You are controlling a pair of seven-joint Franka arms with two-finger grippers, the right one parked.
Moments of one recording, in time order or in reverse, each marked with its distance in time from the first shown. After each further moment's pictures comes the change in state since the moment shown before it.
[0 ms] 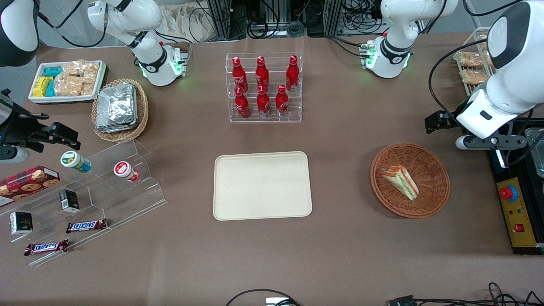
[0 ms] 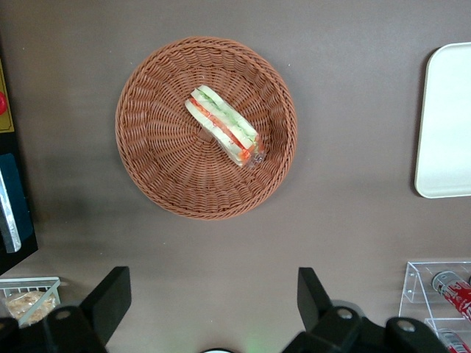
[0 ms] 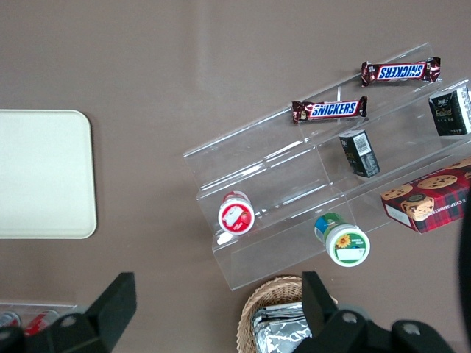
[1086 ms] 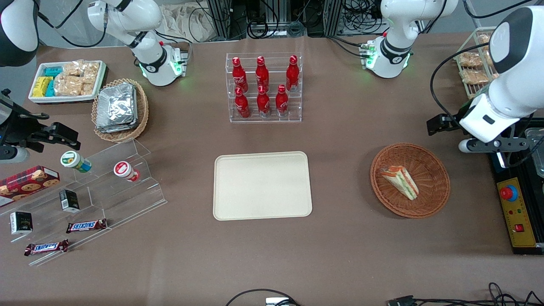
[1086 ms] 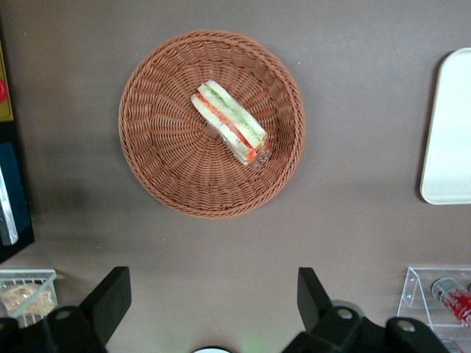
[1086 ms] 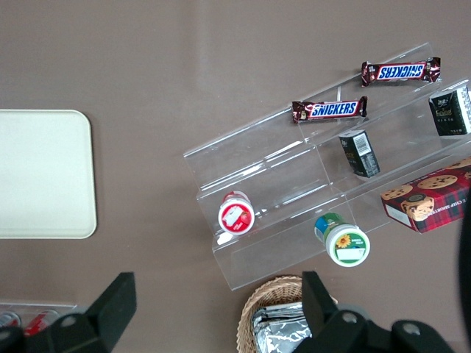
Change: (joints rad) arm 0.002 0.025 0.017 -0.006 -0.002 0.004 -0.057
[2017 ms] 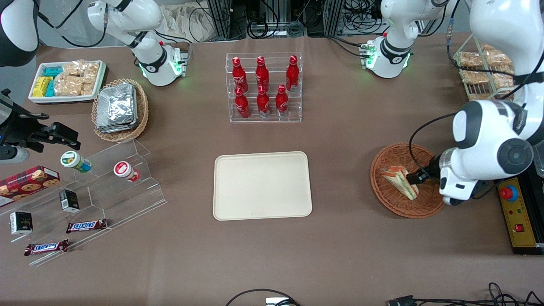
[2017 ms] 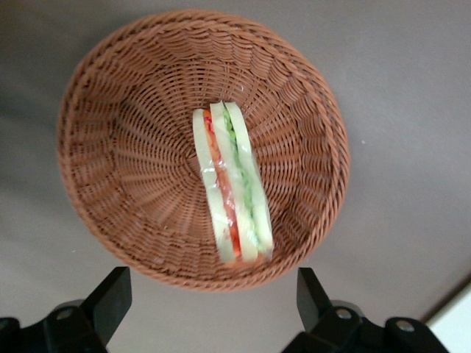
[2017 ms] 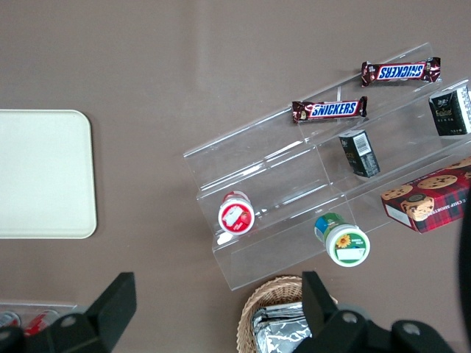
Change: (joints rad) arm 0.012 0.334 0.001 -0.016 -0.028 0.266 -0.459
